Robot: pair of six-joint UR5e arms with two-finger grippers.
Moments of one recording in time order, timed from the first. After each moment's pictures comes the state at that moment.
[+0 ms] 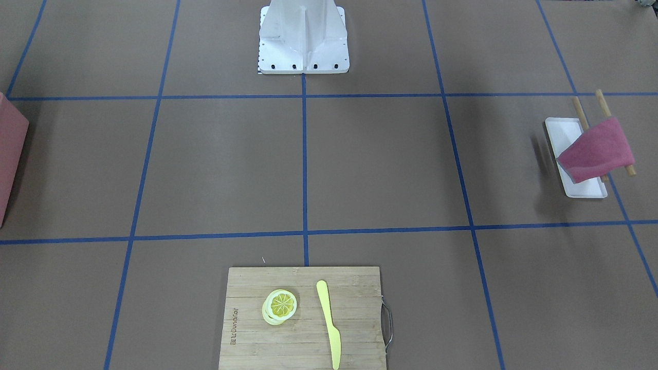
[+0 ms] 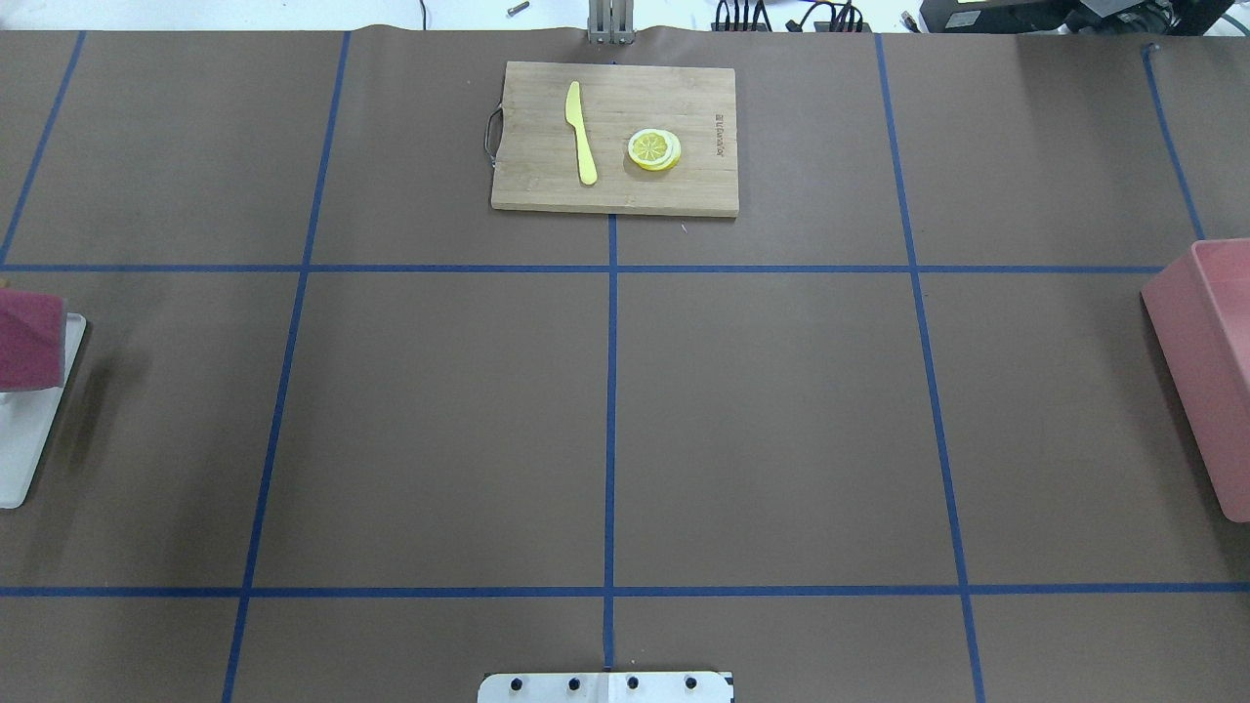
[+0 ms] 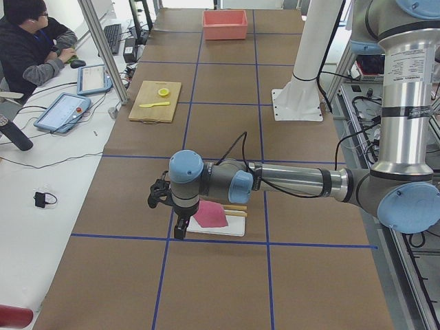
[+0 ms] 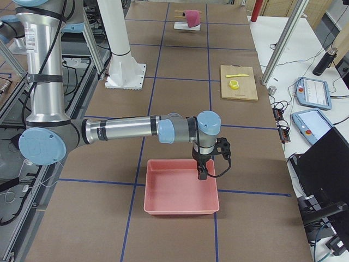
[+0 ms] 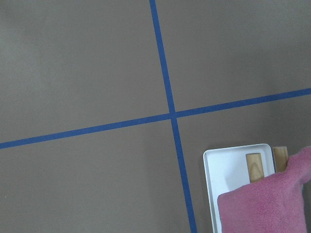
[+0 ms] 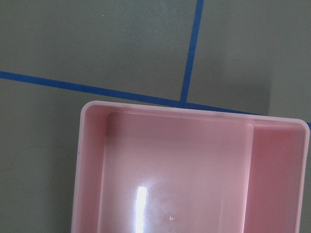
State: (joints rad) left arm -1.56 -1.52 -1.68 -1.69 -2.31 0.04; right arm 1.48 -1.57 1.69 -1.61 2.27 -0.04
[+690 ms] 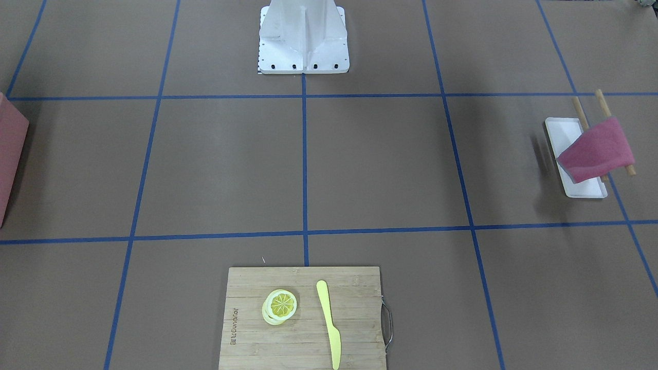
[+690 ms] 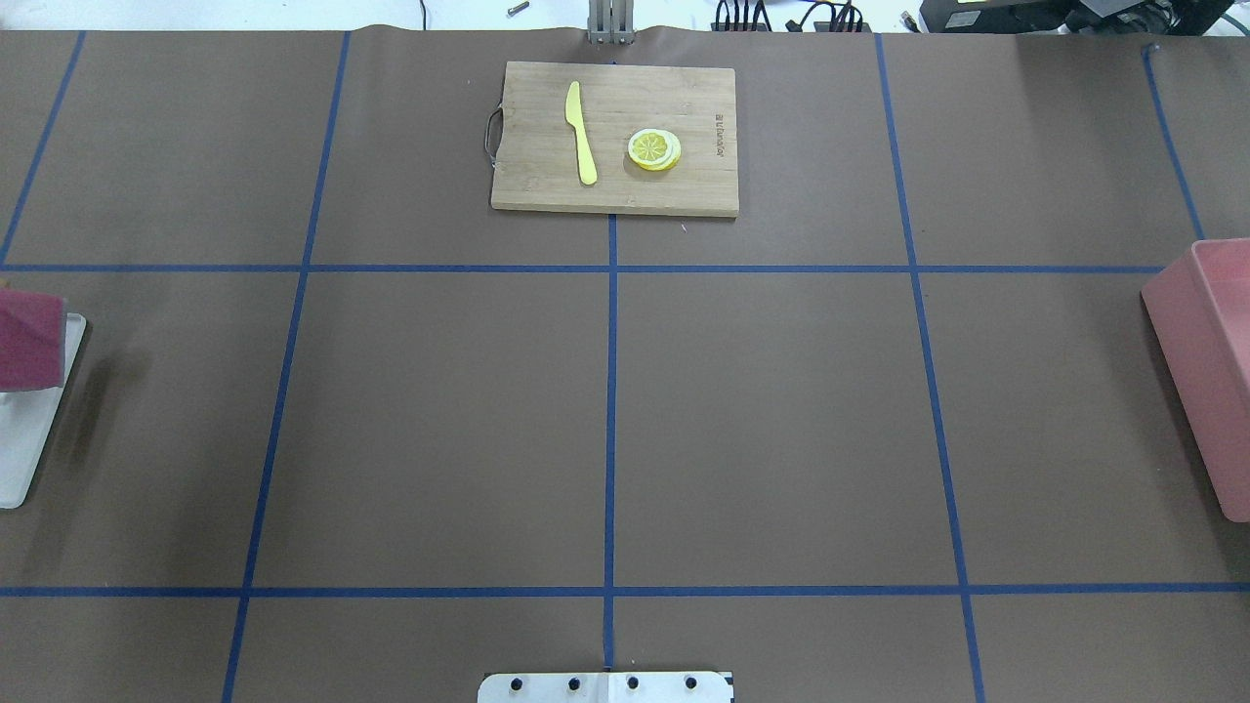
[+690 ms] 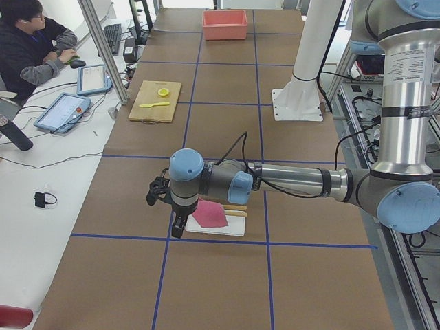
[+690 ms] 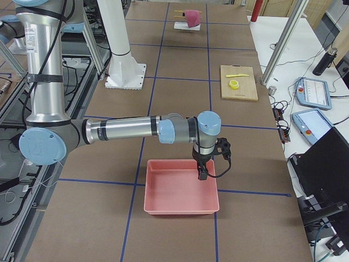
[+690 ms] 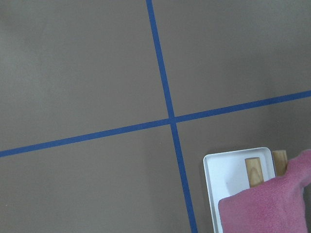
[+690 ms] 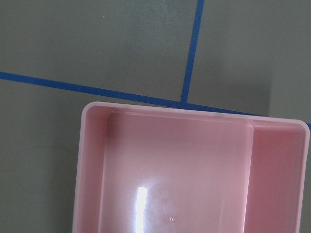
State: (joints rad) left arm -1.56 -1.53 -1.68 -1.77 -2.31 0.04; right arm 1.48 -1.57 1.70 -1.61 2.27 -0.04
